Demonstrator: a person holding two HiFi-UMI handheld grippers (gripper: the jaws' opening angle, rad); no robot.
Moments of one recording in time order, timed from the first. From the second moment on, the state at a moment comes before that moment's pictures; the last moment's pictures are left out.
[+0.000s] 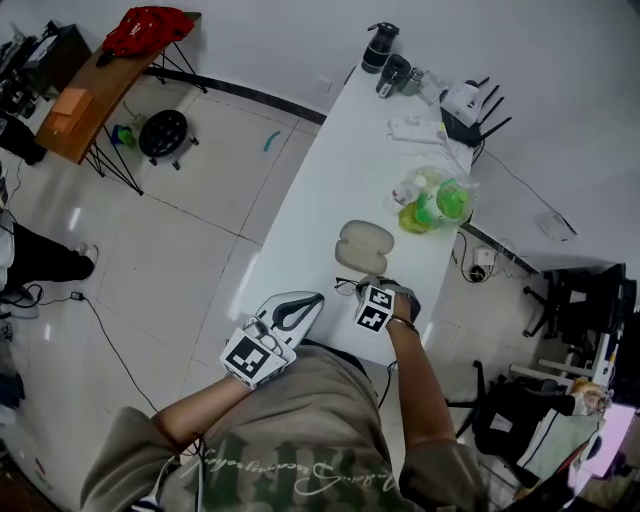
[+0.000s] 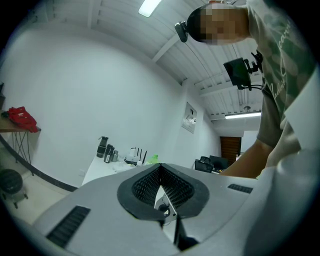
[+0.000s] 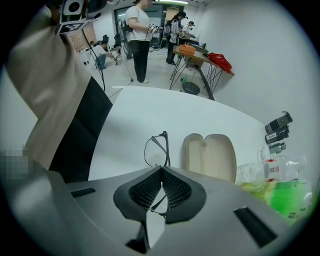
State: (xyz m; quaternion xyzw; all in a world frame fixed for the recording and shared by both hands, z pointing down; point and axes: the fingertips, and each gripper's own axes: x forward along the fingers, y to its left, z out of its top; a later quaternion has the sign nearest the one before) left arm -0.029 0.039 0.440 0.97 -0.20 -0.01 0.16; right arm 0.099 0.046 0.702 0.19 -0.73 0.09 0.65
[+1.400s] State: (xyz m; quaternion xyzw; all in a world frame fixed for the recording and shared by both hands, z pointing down) left arm -0.025 0.037 0.439 0.97 -0.19 0.00 0.15; right arm 0.067 0.080 0.715 0.18 -0.74 0.09 0.64
